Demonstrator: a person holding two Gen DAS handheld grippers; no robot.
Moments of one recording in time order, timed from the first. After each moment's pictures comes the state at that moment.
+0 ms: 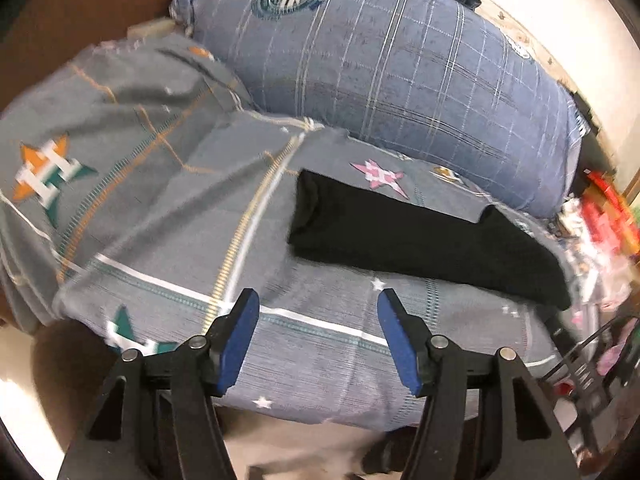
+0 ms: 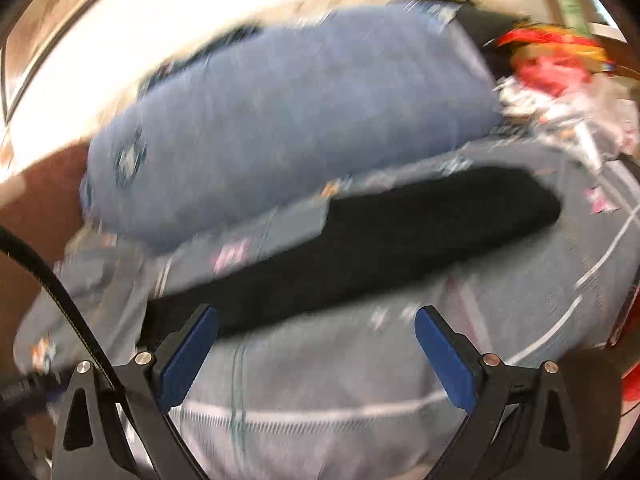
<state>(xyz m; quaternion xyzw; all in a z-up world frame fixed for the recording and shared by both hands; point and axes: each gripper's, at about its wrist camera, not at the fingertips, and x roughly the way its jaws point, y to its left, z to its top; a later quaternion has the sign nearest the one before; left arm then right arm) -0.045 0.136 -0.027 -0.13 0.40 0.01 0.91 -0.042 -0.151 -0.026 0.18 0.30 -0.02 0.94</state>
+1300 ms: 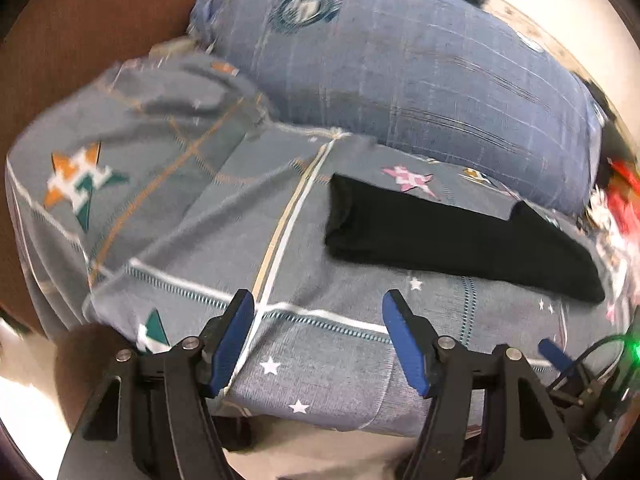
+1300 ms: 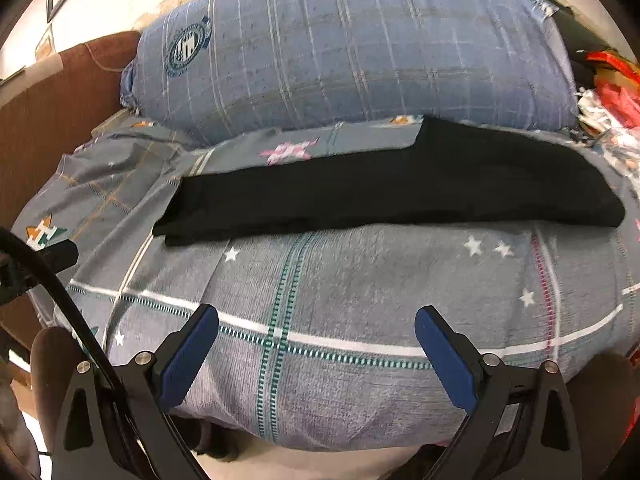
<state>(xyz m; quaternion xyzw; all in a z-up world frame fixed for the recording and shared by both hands) -0.052 0.151 -0.047 -0.11 0.39 0.05 0.91 -0.028 -0.088 -0.072 0.08 0.39 0.07 0.91</state>
